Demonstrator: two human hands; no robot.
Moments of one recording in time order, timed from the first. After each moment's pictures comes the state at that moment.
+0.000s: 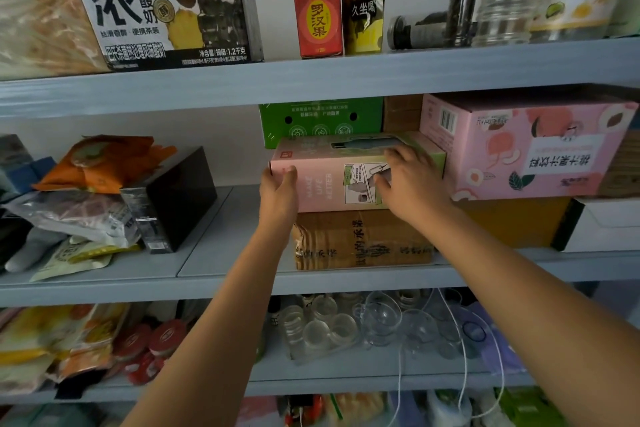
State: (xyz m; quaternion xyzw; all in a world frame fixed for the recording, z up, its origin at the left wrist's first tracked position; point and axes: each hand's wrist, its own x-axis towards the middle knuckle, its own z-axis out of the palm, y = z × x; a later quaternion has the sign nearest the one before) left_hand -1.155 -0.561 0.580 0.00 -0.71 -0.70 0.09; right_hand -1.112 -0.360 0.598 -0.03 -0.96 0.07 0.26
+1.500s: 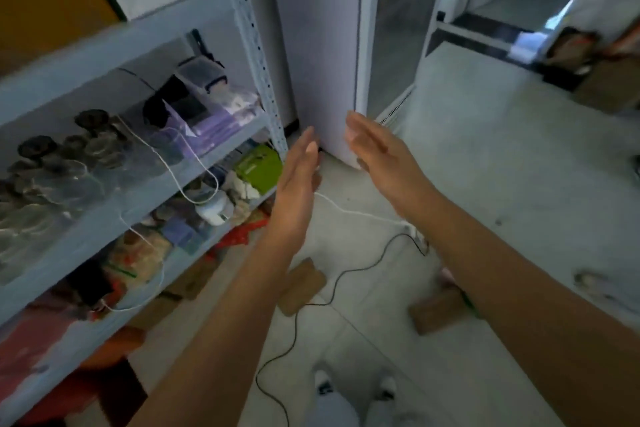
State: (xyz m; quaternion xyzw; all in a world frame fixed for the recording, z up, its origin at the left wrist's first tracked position) left_hand -0.655 -0.233 0.373 -0.27 -0.63 -0.63 -0.36; right_hand -0.552 -0.135 0.386 -0.34 -0.66 0.61 0.28
